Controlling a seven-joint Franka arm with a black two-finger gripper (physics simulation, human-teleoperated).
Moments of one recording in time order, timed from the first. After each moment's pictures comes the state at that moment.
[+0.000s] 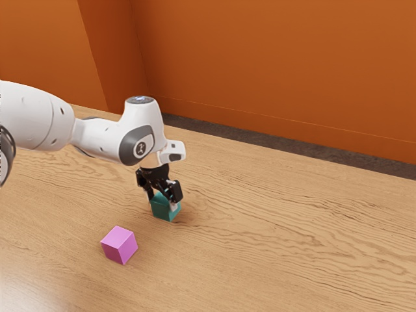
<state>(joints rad) -0.02 0.38 0.00 -1.94 -0.02 2.28 0.13</state>
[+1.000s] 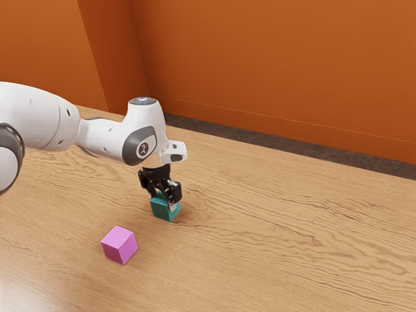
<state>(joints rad) -0.01 0.43 0.00 -1.89 -0.01 2.28 0.14</state>
